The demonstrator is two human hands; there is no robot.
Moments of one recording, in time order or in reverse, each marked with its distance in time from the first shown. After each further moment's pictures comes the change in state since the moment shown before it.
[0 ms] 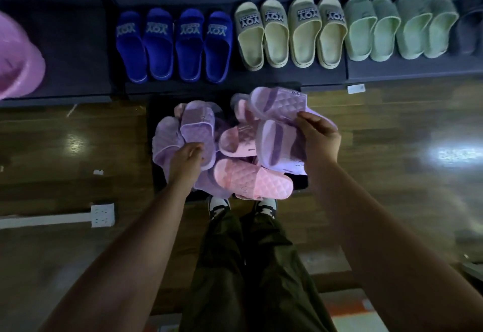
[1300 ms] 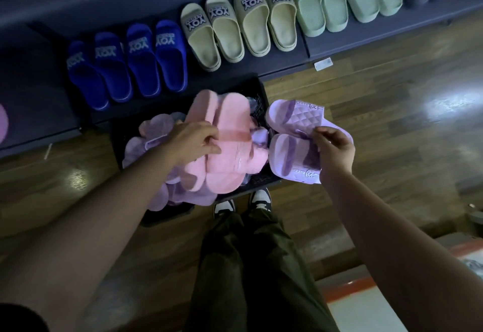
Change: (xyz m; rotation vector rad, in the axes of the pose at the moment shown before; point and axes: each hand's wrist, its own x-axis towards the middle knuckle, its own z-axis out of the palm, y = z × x) left_hand 0.016 0.098 0.072 1.205 -0.571 0.847; right_hand 0.025 0.034 -0.122 0.043 0.241 0.049
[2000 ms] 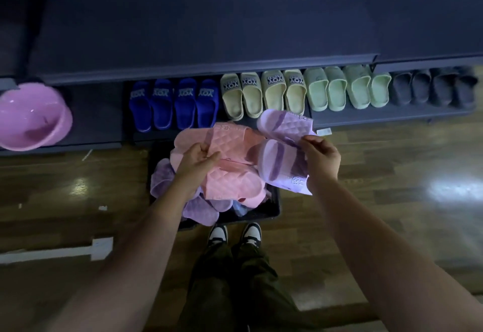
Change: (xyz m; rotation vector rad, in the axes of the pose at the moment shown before) left_hand -0.095 0.092 -0.077 -1.182 0.618 -0.526; right_hand -0.073 -0.153 0.025 0.097 -0.231 -0.078
